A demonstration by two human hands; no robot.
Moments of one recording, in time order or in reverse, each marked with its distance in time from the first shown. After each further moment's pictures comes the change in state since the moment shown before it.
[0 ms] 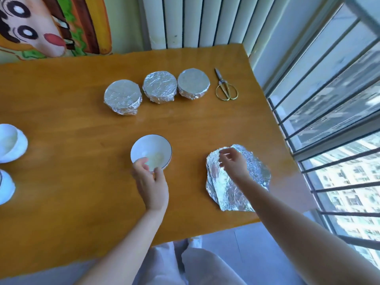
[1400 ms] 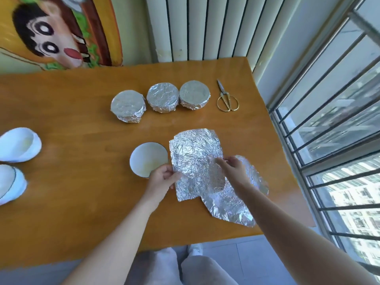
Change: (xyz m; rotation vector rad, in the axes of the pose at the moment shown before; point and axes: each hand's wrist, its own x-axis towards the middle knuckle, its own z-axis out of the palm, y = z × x) left_hand 0.014 0.016 0.016 -0.155 -0.651 -0.179; right_hand 0.005 -0.004 -0.027 0.208 -0.148 -0.036
